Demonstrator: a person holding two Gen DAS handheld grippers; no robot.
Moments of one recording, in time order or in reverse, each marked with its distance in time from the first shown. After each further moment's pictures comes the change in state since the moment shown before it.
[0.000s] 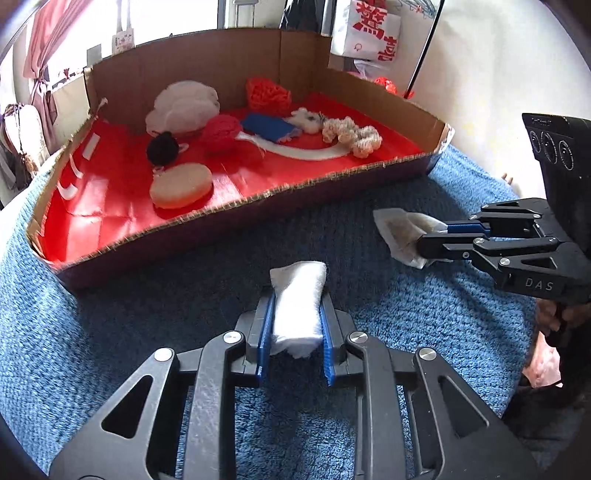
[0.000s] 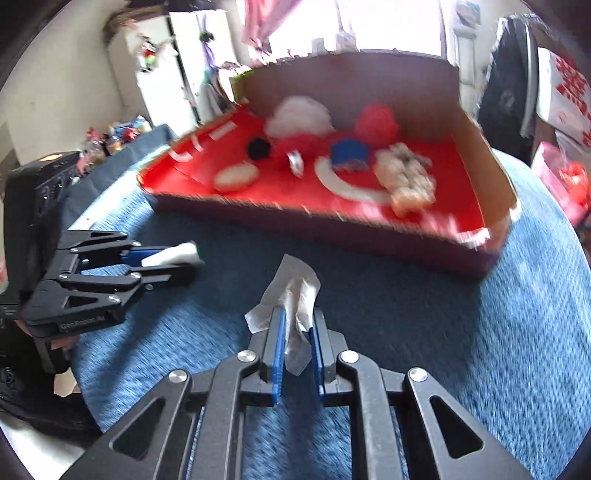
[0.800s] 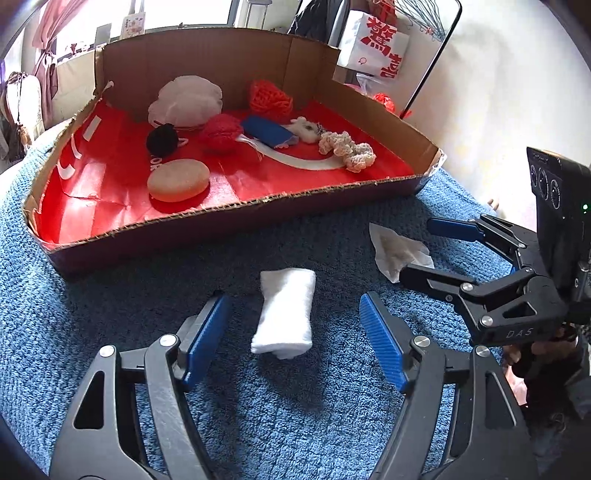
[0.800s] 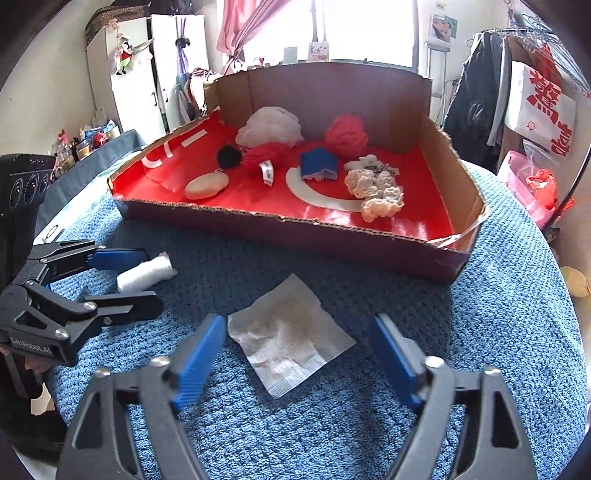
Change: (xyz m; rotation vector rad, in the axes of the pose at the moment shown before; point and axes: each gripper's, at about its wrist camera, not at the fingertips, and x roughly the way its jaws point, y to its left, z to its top) left arm -0.013 0.008 0.003 -0.095 -0.035 -0.081; right arm -0.006 0.007 -0.001 0.014 -0.064 -0.150
